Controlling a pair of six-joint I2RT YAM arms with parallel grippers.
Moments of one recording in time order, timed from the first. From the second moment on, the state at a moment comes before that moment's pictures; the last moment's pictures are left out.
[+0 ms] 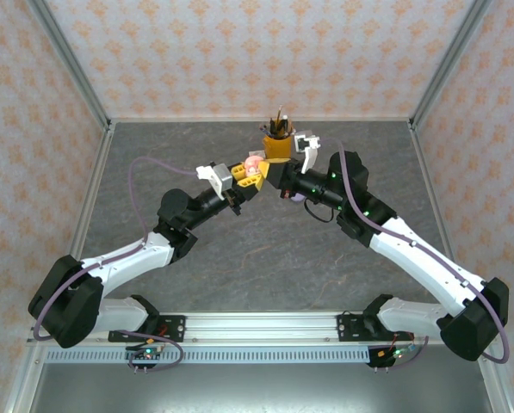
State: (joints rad) left arm -0.58 1.27 0.64 0.96 0.37 -0.09; right arm 0.67 1.15 1.04 0.03 -0.37 0.52
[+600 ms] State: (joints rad) left arm -0.58 1.28 0.64 0.96 0.37 -0.09; right arm 0.67 1.03 1.08 -0.16 -0.30 0.50
